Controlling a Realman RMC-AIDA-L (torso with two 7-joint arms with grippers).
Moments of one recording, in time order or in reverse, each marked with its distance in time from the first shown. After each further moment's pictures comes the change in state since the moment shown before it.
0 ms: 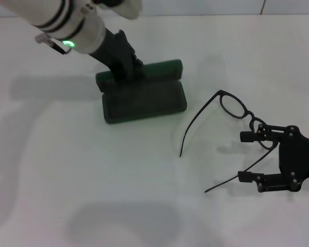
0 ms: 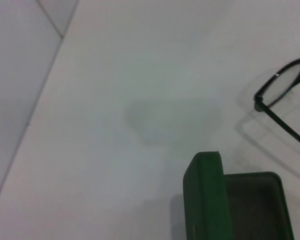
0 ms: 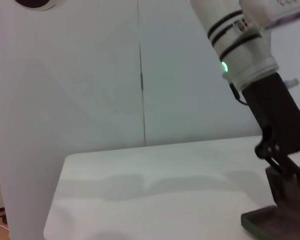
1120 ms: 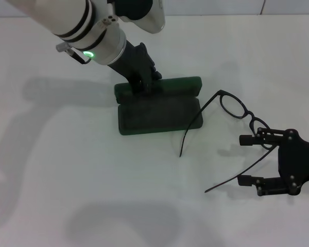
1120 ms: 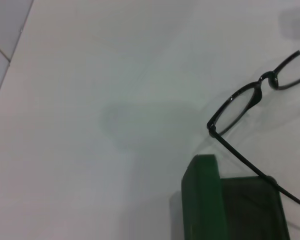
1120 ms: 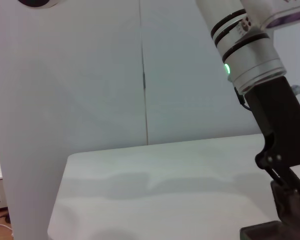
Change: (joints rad) left arm -0.008 -0.006 0.102 -0.008 -0.084 0.007 -0.020; right arm -0.008 0.003 -0.008 -0.002 -0.001 0.000 -0.001
